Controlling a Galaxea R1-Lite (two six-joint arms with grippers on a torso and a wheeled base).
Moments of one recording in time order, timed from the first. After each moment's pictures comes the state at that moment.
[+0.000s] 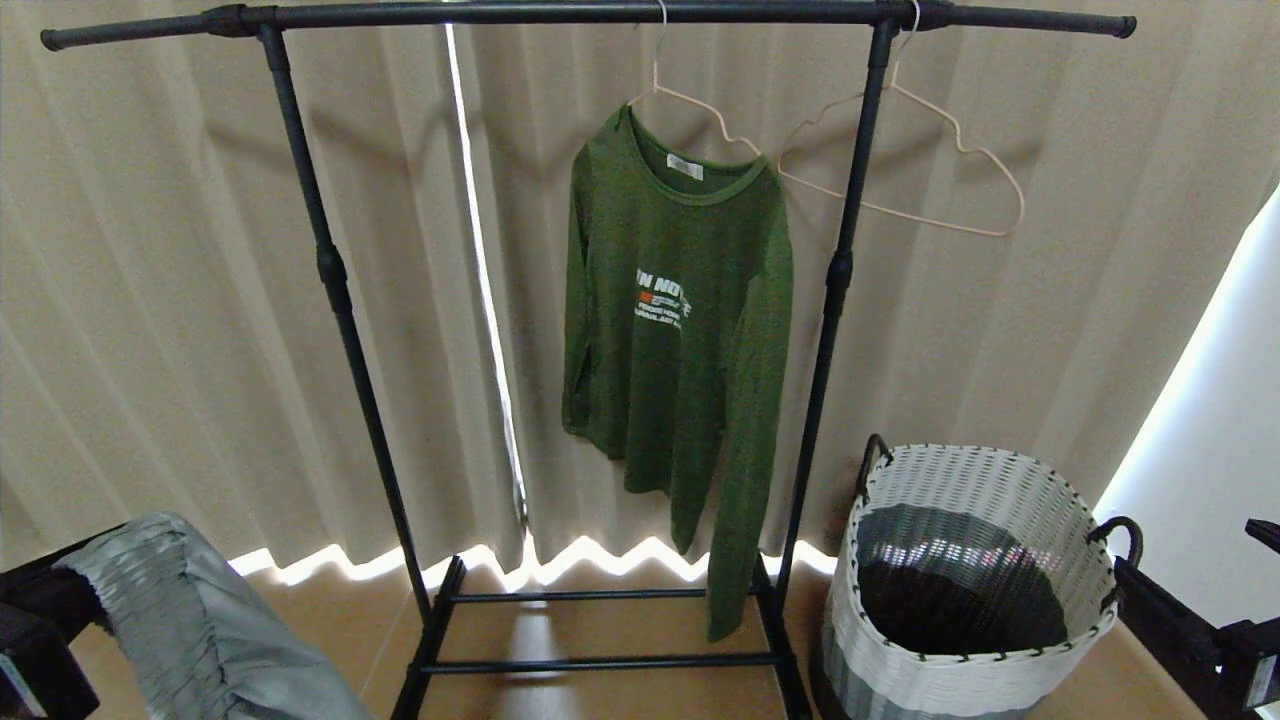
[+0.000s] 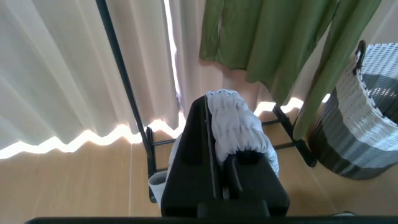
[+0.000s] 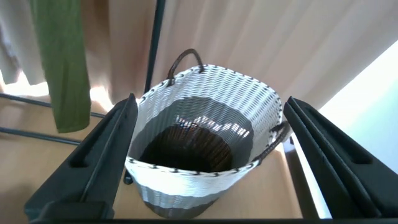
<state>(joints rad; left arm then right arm) -0.10 0.84 -0.32 -0.33 -0.07 0.06 -0.08 1.09 0.00 -0.89 0.06 -0.25</state>
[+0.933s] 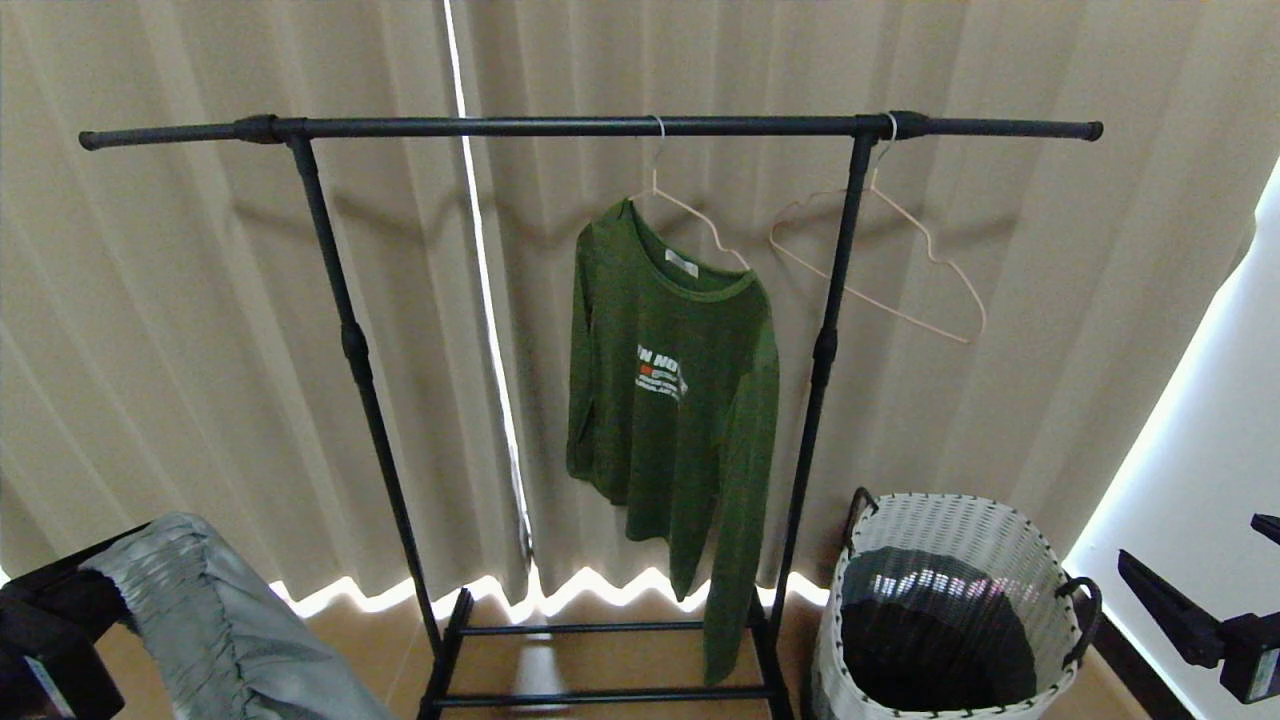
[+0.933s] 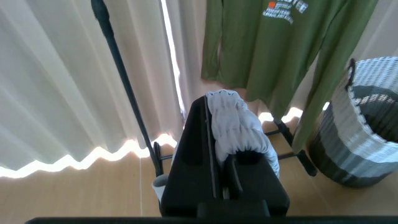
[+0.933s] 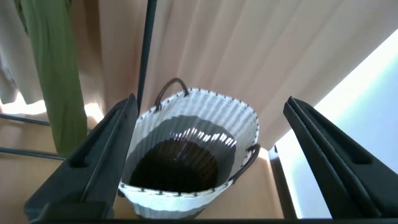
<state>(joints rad) -0.12 0.87 -0.28 -0.43 -0.07 0.09 -0.09 1.09 -0.01 -0.89 0.06 -0.25</state>
